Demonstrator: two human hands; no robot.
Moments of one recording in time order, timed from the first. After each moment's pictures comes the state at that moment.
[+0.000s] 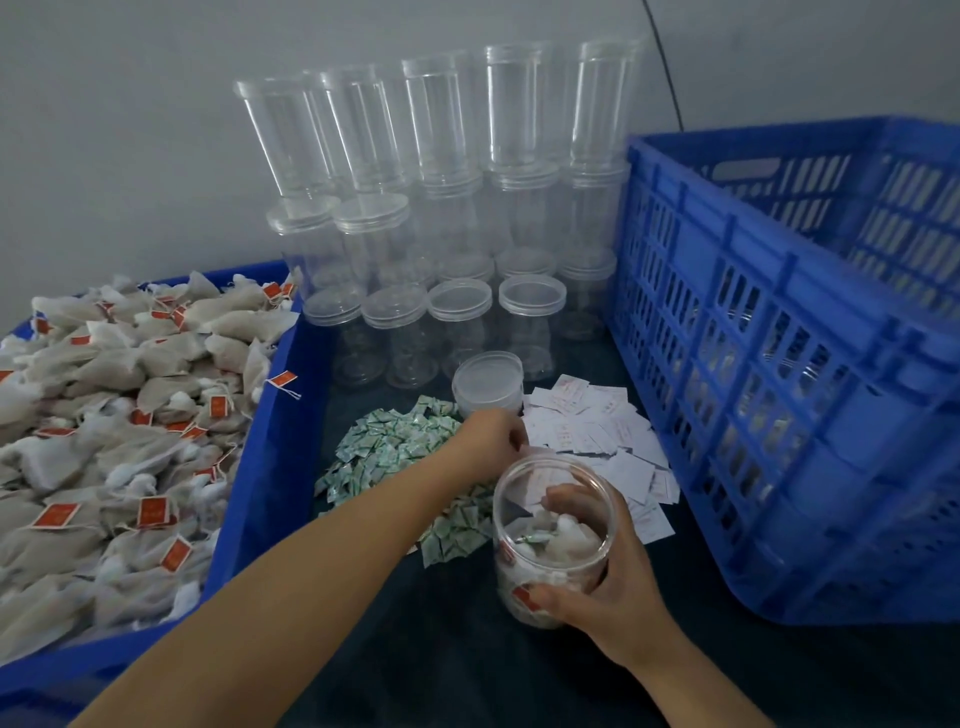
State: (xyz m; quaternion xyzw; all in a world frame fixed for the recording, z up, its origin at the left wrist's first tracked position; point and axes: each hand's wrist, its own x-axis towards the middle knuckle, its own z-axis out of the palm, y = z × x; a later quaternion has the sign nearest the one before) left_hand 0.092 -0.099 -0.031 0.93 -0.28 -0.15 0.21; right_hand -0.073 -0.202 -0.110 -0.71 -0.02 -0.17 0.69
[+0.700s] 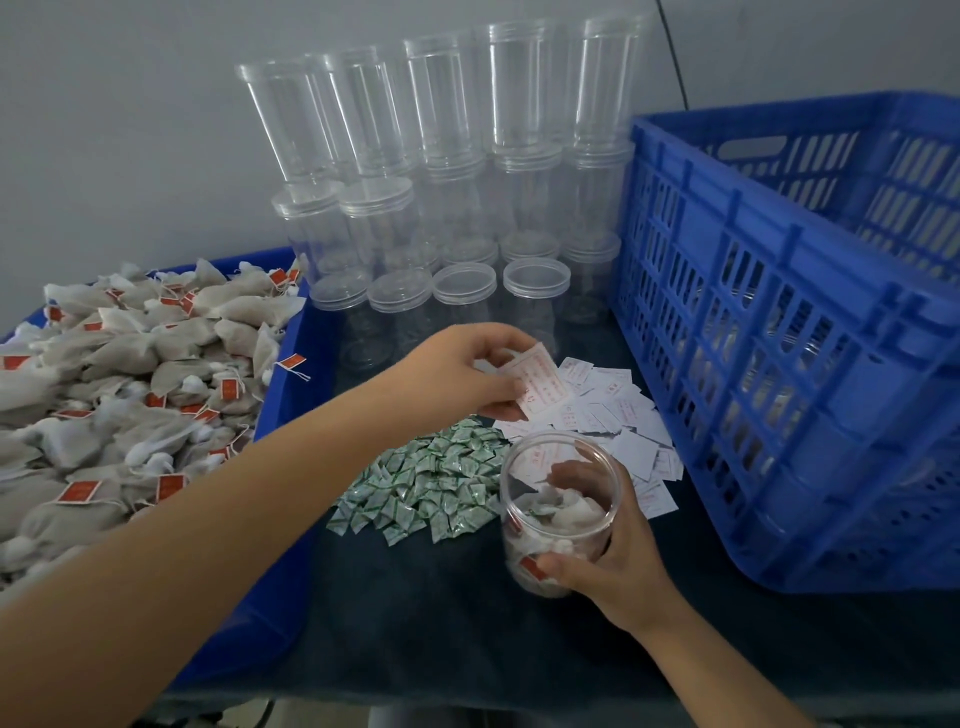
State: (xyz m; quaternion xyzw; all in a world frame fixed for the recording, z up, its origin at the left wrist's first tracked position) left_hand 0.030 -0.056 0.080 0.81 -0.26 -0.21 0.48; right_hand -0.075 -0.200 -0.105 -0.70 -0.01 -0.16 0.70
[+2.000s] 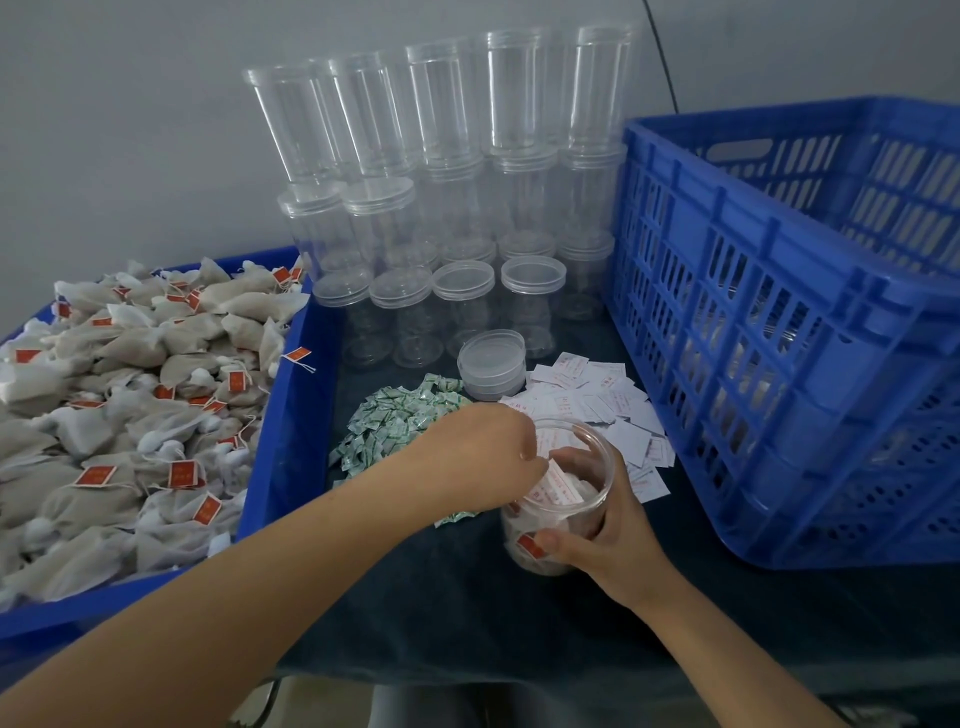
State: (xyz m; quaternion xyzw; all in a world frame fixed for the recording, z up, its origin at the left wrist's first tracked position) left_hand -0.009 -0.062 0.044 0.94 -0.32 -0.10 0.07; right_hand -0.082 -0.200 -0.094 -0.72 -0.01 -0.11 0.68
